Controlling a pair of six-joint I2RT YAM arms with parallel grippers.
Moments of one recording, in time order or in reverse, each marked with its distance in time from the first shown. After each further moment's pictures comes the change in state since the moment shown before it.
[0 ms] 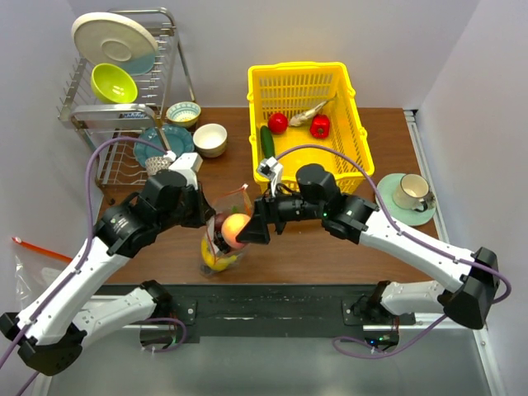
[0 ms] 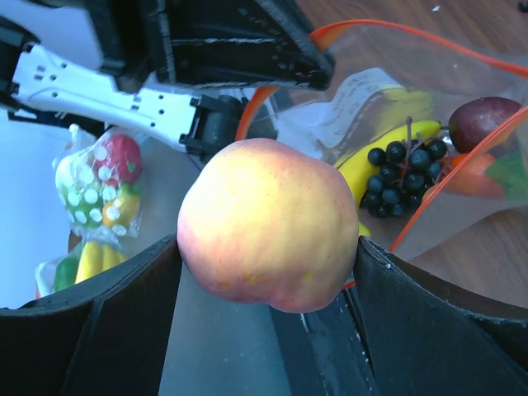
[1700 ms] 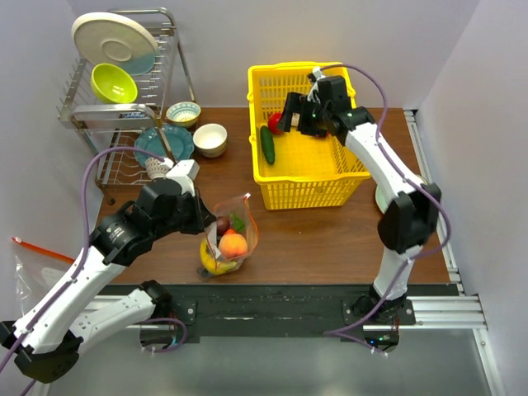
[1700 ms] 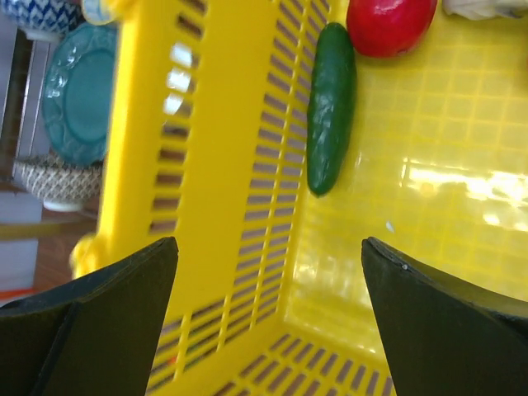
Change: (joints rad) left arm 0.000 -0.075 -0.072 0.027 0.051 -0.034; right arm -0.541 0.639 0.760 -0.370 0.332 -0.055
